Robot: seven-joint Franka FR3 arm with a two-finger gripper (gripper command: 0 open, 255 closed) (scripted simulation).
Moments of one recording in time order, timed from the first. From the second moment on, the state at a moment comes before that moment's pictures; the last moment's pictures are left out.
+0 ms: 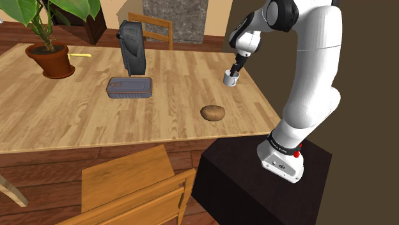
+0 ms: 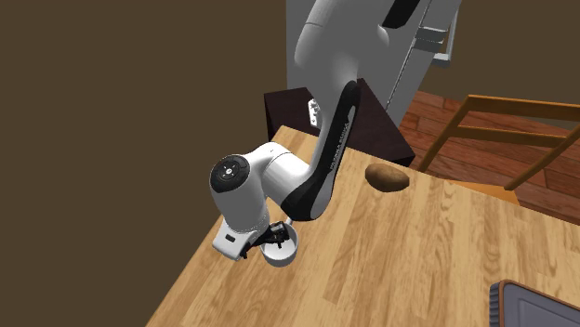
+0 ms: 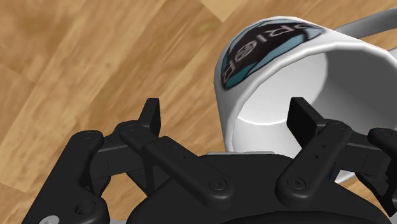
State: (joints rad) arm -0.25 0.50 -0.46 -1.98 0.49 2.42 -1.06
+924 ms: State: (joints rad) arm -0.24 0.49 -0.47 -1.98 0.48 2.41 -1.06
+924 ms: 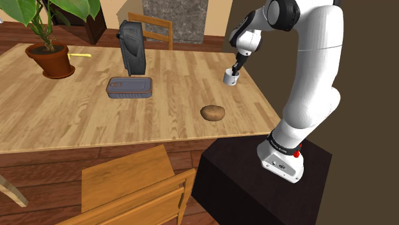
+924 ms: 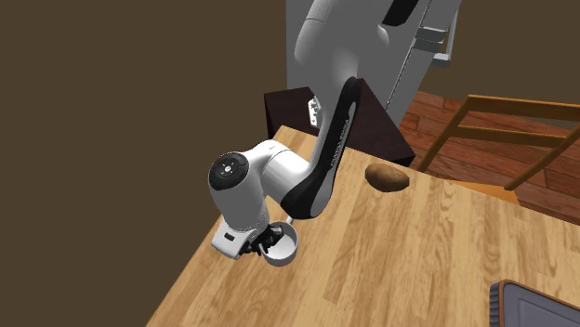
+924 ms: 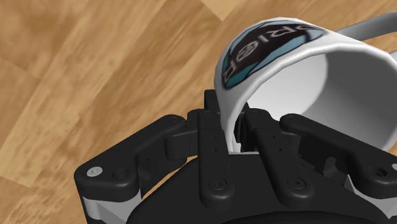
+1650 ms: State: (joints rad) arm -0.21 0.39 -0.52 -1.97 0.40 2.31 -0.99
